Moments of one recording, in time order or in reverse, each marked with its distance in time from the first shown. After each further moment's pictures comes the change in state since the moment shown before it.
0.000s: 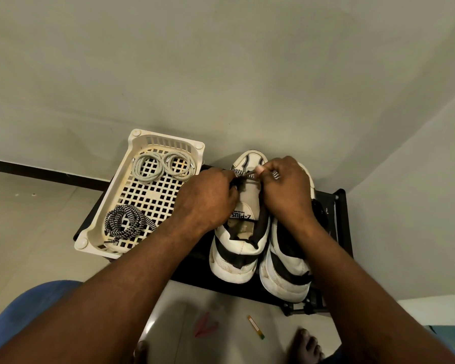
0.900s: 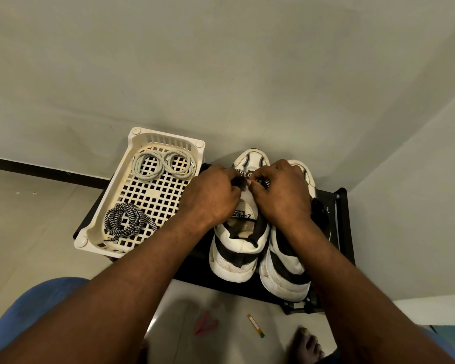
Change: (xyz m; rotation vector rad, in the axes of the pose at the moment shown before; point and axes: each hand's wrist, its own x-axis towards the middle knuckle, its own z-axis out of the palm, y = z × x) left_hand 0.005 0.004 0.006 -0.170 -0.084 -0.096; right_hand -0.004 0.007 0.010 -0.350 -0.111 -0.121
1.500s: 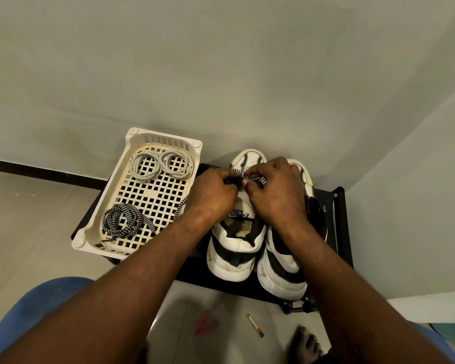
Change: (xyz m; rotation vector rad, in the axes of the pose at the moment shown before) left_hand -0.003 0.009 0.008 -0.484 0.034 -0.261; right_hand -0.004 -0.005 -0.002 0.080 0.012 0.051
